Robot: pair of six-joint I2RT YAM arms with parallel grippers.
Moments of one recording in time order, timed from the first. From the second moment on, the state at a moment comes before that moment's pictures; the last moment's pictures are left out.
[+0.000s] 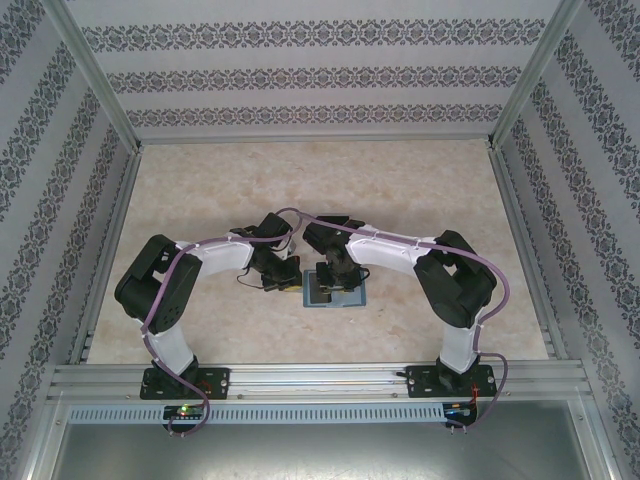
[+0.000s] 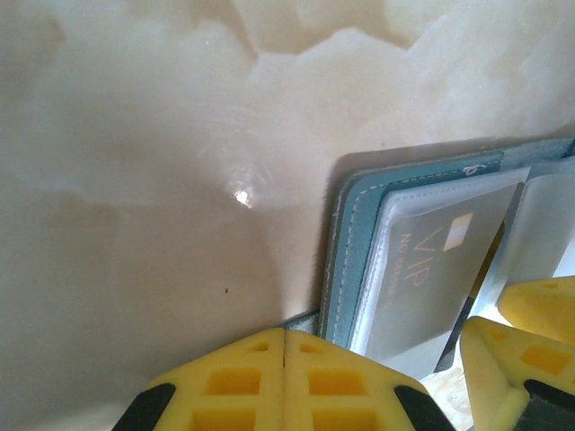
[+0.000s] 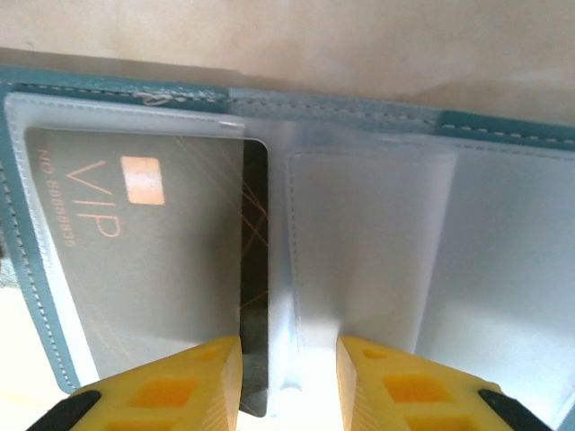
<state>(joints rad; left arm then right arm) -0.53 1.76 0.95 -0.46 0.48 -0.71 0.80 1.87 1.23 -0.87 -0.11 0.75</state>
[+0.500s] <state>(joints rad) -0.53 1.77 0.95 -0.46 0.48 -0.71 0.80 1.85 1.23 -0.92 -0.04 0.75</state>
